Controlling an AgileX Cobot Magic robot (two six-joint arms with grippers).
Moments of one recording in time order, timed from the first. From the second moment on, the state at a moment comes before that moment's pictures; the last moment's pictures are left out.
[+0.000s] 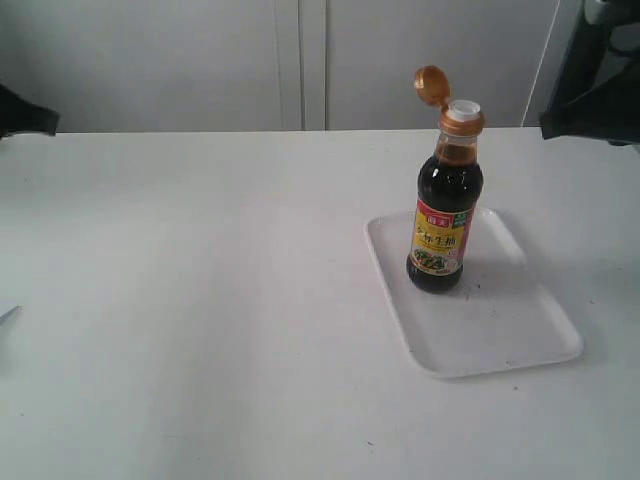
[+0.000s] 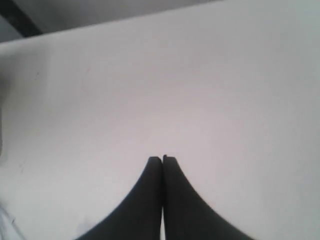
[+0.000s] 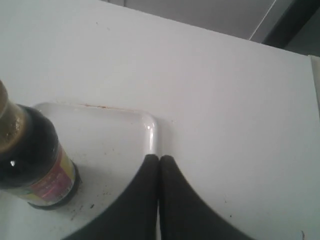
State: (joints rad) left arm -0.15 1.41 -1.11 0.24 0.50 -0.10; right arm 0.04 1.38 -1.05 0.13 0.45 -0.31
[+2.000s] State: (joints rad) left arm -0.11 0.47 -0.52 0.09 0.55 -0.13; right arm 0.04 0.54 -0.61 0.32 0.35 -0.38
